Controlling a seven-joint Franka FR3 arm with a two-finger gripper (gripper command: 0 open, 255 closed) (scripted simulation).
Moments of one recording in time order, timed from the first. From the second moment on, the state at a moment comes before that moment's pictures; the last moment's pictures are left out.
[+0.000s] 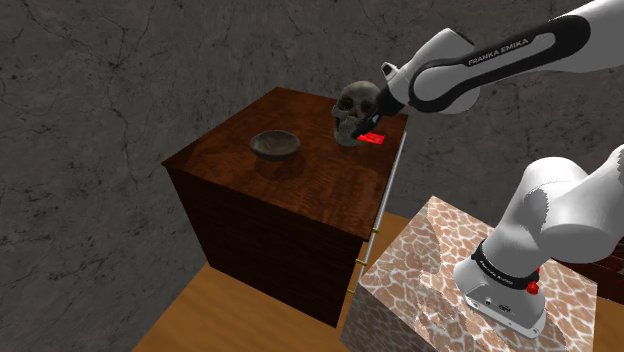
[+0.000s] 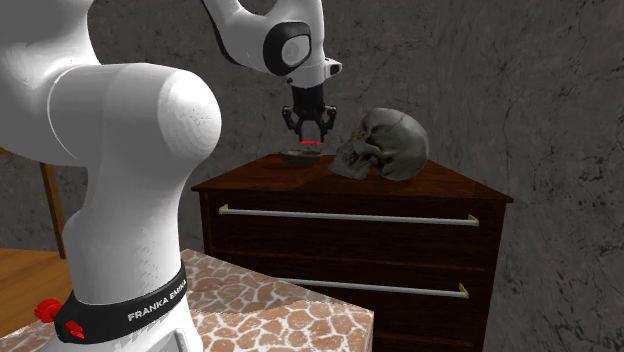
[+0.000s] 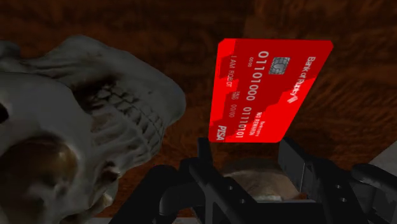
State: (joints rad) arm 0.27 -0.49 -0.32 -2.73 0.22 2.79 -0.62
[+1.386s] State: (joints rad) arm 0.42 0.15 -0.23 -2.04 0.31 2.74 -0.42
